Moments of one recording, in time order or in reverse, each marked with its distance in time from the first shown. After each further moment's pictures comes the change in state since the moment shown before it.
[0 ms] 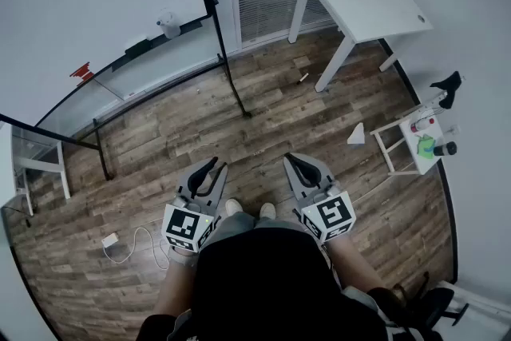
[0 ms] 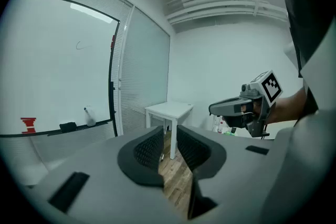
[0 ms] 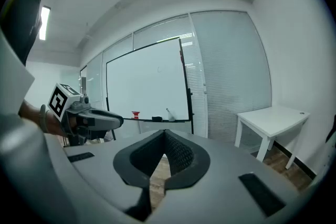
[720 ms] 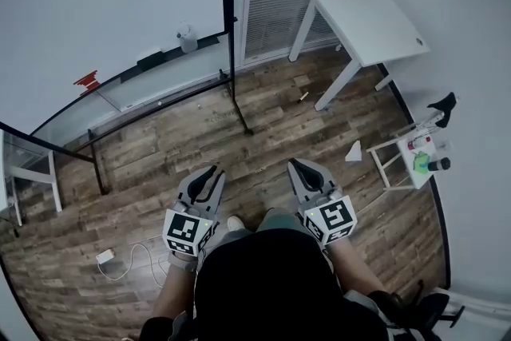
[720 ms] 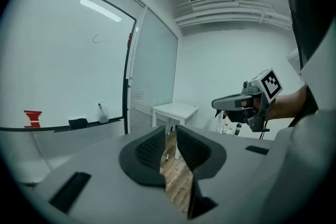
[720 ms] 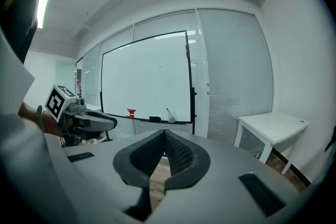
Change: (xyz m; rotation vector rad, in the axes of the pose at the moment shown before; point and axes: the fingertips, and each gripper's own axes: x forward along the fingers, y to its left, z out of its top) left arm -0.031 0.104 -0.025 -0.065 -0.005 0.009; right arm 0.081 0.039 0.016 -0.023 0.040 -0.056
